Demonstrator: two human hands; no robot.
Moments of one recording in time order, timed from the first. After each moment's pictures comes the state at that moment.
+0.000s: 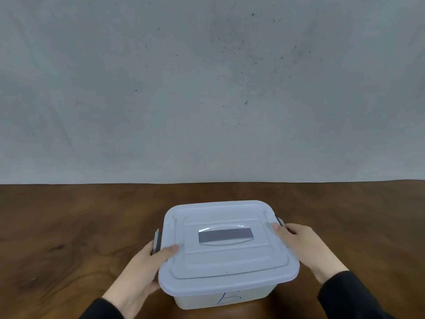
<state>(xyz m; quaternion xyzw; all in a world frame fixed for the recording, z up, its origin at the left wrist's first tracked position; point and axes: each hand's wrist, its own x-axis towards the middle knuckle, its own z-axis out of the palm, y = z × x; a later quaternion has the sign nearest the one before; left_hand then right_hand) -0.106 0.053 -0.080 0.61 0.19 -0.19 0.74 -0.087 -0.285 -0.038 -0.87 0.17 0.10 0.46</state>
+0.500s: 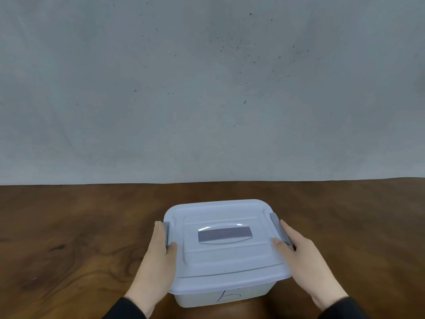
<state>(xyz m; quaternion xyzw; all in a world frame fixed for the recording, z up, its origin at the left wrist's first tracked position) -0.129 0.020 -0.066 0.83 0.06 0.01 0.56 -0.121 -0.269 -0.053 -0.84 0.10 0.02 0.53</state>
